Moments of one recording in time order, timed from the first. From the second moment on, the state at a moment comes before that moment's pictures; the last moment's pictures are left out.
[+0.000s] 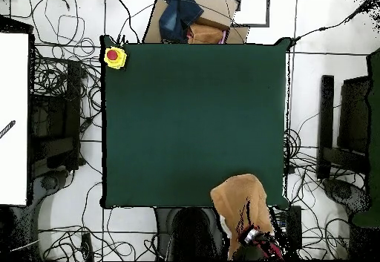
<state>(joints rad) -0.51 -1.19 -0.38 2.25 -0.30 0.43 1.74</state>
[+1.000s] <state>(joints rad) -0.49 -1.33 -0.36 2.11 -0.44 0.77 1.74</state>
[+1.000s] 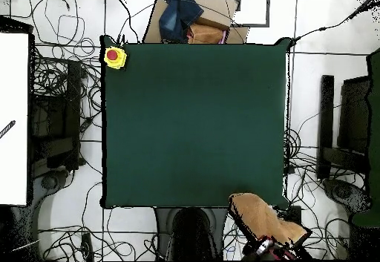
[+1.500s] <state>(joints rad) -0.56 -1.38 -0.35 2.03 -0.44 0.88 1.69</state>
